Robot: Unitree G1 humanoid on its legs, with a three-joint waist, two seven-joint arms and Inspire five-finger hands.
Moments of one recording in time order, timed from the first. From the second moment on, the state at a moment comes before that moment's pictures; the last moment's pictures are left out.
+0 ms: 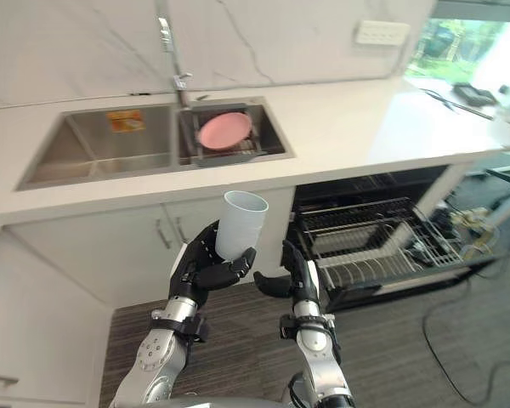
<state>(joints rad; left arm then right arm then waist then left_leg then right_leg) 0.24 0.10 -0.33 -0.12 -0.29 -0.14 0.16 0.06 0.00 0.15 0.29 -0.02 -0.08 -0.16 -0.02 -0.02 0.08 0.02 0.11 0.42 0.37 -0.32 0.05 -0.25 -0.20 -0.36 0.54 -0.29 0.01</state>
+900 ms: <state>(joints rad) 0.19 0.05 -0.26 -0.13 -0.23 -0.17 0.23 0.20 -0.02 0.12 -0.05 0.14 -0.14 -0.12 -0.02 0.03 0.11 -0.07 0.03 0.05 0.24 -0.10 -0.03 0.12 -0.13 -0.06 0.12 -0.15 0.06</state>
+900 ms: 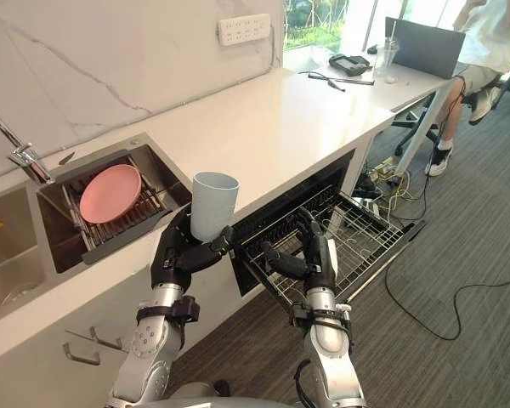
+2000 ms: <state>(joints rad) 0.14 0.06 -0.25 -0.07 -0.15 -0.17 0.24 0.20 -0.08 0.27 -0.14 0.22 -0.16 -0.03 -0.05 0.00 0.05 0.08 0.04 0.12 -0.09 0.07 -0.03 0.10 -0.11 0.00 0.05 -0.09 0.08</state>
